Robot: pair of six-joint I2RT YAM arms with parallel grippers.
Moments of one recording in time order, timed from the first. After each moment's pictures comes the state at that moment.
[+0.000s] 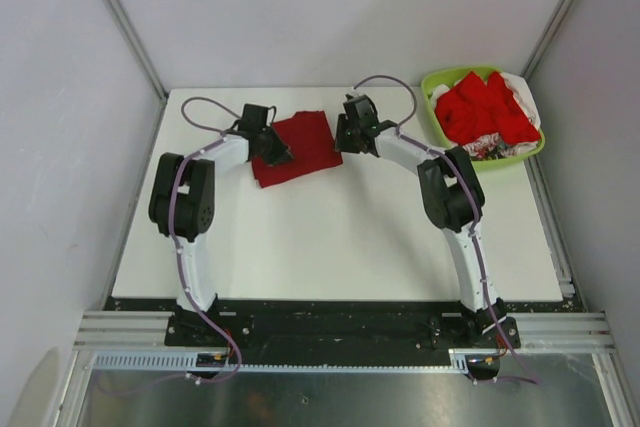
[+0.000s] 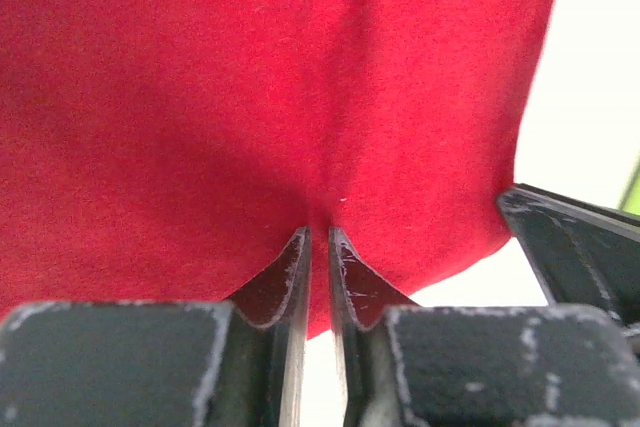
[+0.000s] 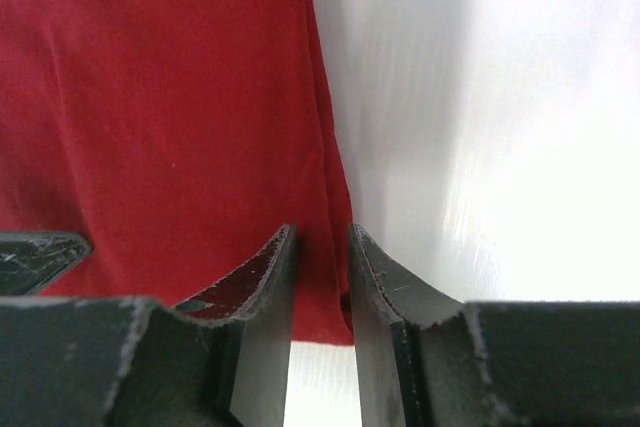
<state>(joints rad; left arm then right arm) -0.23 2.03 1.41 -0.25 0.18 -0.82 0.51 2.31 1.82 -0.24 -0.02 0.51</state>
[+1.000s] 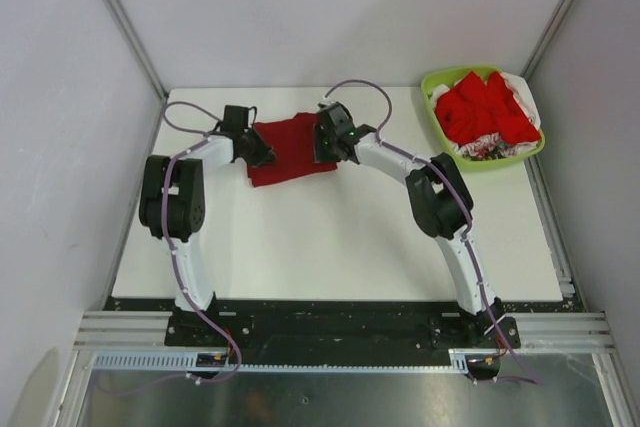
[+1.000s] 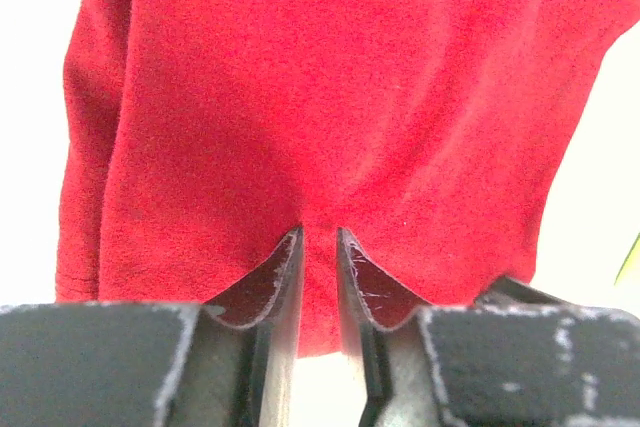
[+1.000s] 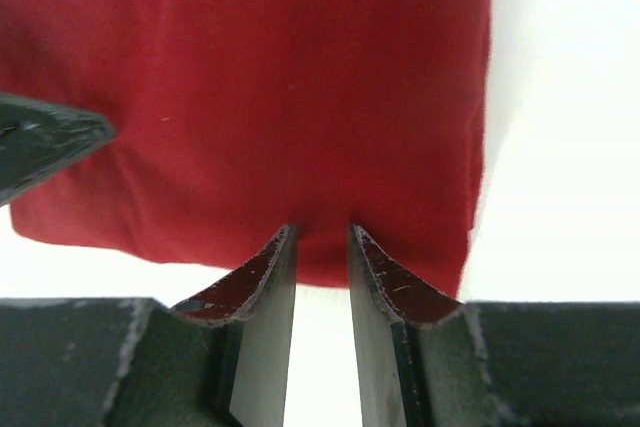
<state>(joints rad) -0.13 2.00 1.35 -0.27 0.17 -0.79 0.65 2.29 1.88 -0.36 0.03 0.49</state>
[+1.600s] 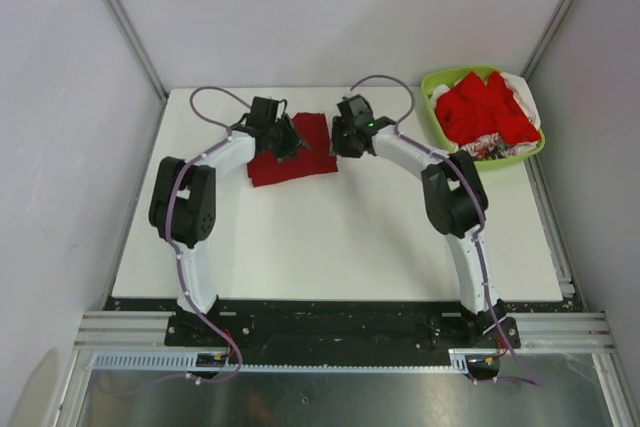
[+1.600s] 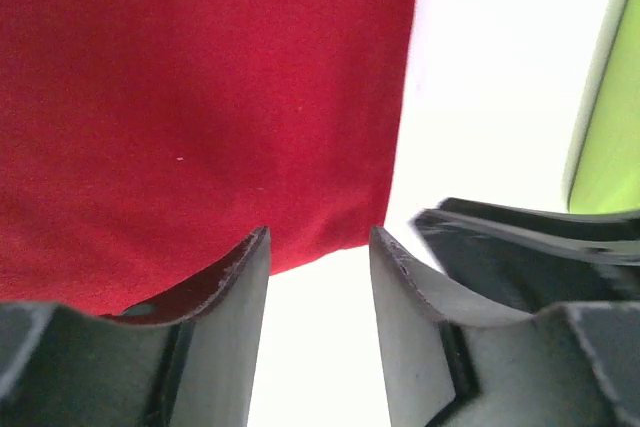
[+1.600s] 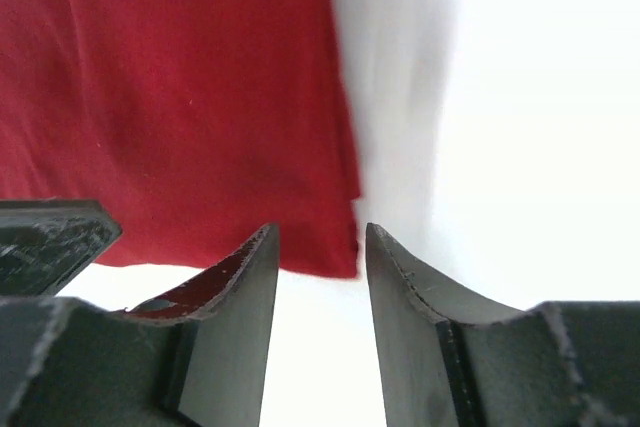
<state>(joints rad) -0.29 1.98 1.43 -0.28 0.20 -0.80 0.56 2.26 1.84 -0.41 0.00 0.56</state>
